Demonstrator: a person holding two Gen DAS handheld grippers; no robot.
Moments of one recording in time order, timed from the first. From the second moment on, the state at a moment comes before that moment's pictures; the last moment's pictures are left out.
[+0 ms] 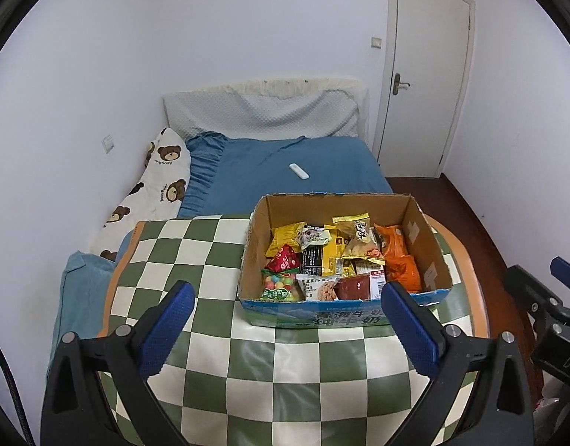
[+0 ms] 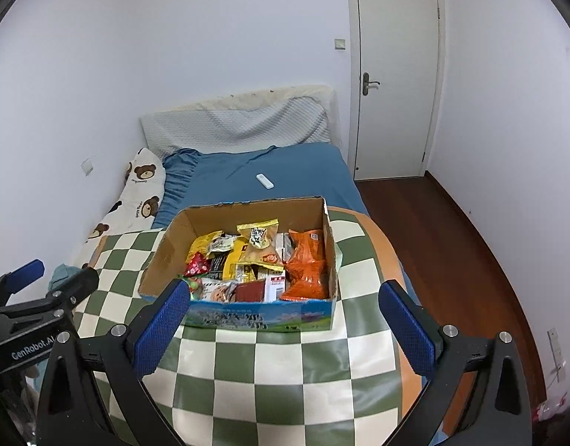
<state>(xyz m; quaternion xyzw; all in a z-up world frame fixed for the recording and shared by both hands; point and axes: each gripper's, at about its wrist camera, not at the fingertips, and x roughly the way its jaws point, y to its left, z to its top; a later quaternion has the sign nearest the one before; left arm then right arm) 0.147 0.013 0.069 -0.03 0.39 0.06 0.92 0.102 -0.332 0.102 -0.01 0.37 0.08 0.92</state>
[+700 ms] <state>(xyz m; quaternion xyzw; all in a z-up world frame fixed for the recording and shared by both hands) 0.192 0.015 0.024 -0.04 0.44 0.08 0.89 0.159 -0.326 0.048 -0.02 0.41 0.07 0.91</state>
